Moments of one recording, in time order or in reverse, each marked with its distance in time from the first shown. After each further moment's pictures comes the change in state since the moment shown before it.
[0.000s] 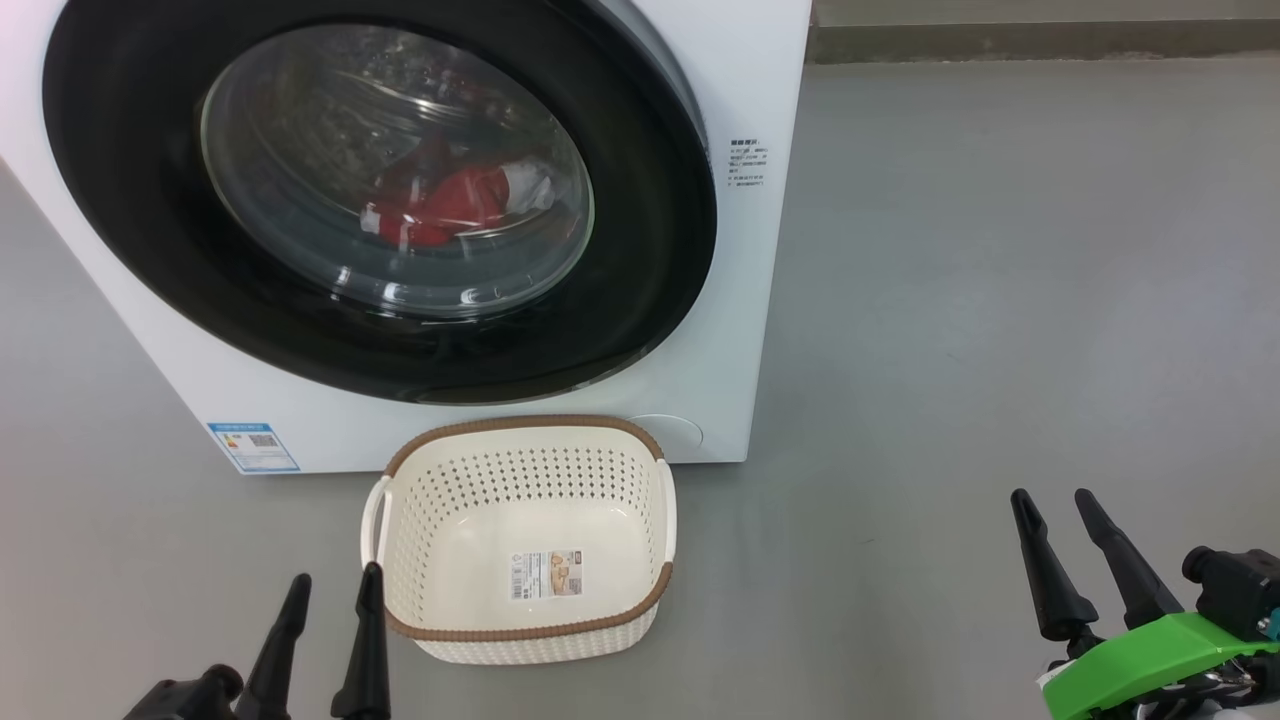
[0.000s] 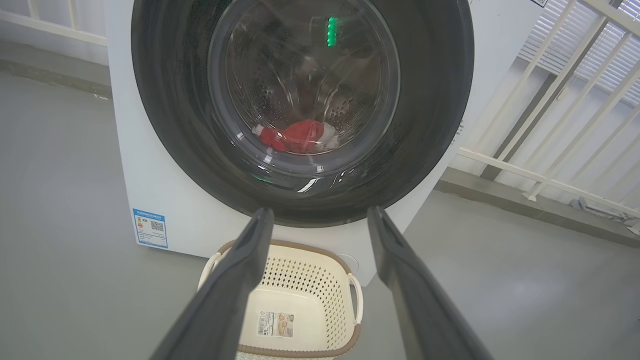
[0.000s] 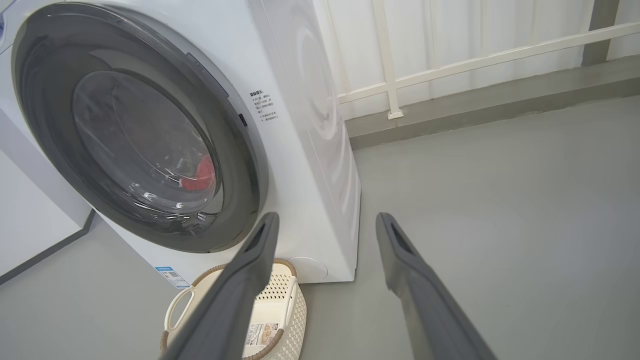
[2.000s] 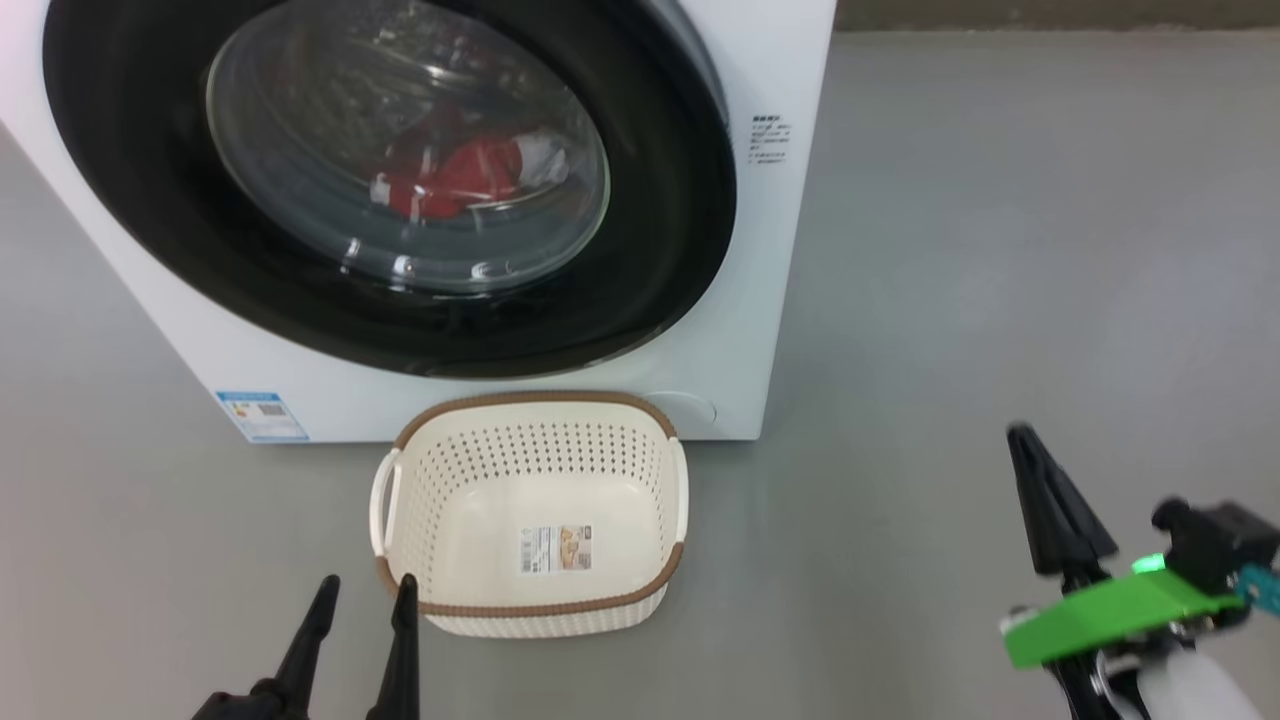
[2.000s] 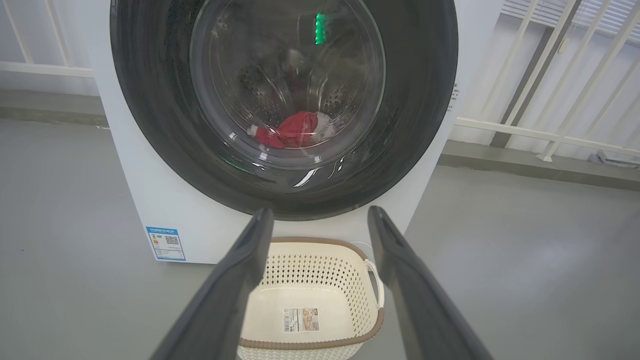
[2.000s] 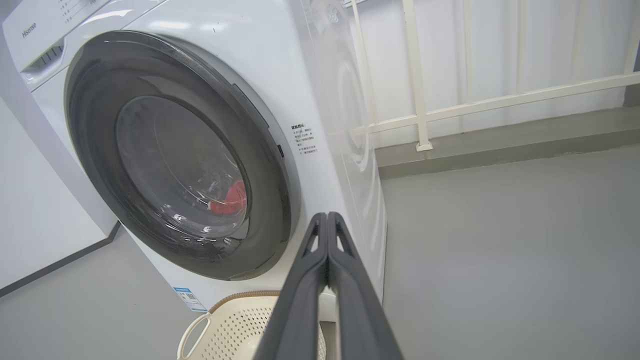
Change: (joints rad) left arm 0.015 0.007 -0.043 0.009 0.181 -0.005 -0.080; right arm -0.074 0.033 0.031 0.005 -0.080 0.005 -0.087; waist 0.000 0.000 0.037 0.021
